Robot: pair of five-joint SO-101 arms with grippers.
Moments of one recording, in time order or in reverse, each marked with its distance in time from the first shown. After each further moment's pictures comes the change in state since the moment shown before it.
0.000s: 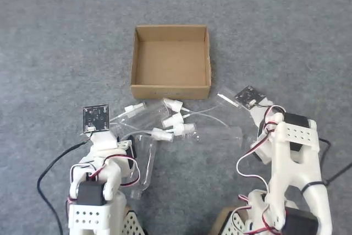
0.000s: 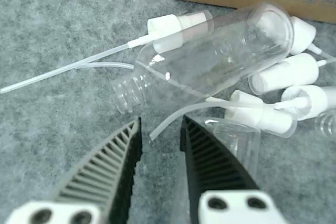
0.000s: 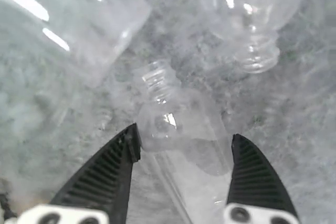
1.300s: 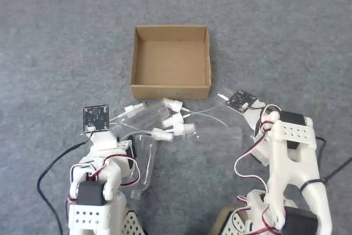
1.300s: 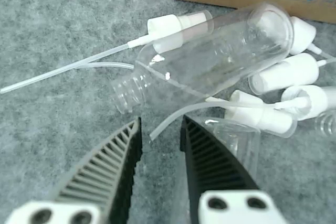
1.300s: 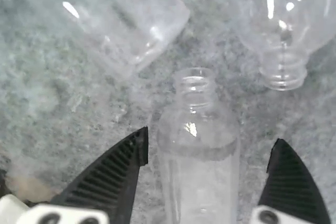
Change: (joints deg) left arm 0.0 0.0 0.0 0.0 0.0; right arm -2.5 0.1 -0.9 2.5 8.1
